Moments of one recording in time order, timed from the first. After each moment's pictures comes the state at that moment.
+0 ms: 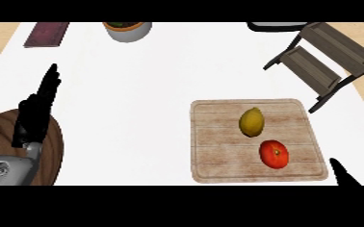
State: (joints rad) left arm -0.15 0.53 -0.18 -1.40 0.14 0.35 0.04; right arm 0.46 -0.28 -0.07 -1.81 -0.08 -0.76 0.15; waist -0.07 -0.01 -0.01
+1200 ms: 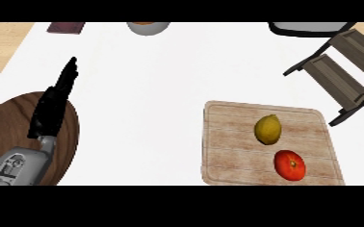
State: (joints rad) left arm -0.21 0.49 -0.22 -1.42 0.09 0.30 0.05; right arm 0.44 -0.84 0.02 -2.28 0.04 -0.43 1.17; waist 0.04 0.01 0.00
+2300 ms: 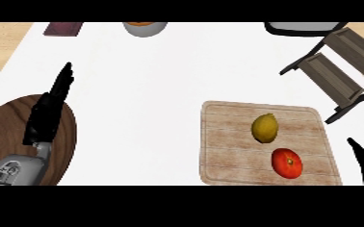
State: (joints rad) left arm -0.16 0.47 -0.17 -1.43 0.07 0.28 0.03; right arm 0.25 -0.77 0.32 -2.10 0.25 -0.39 1.25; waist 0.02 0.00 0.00
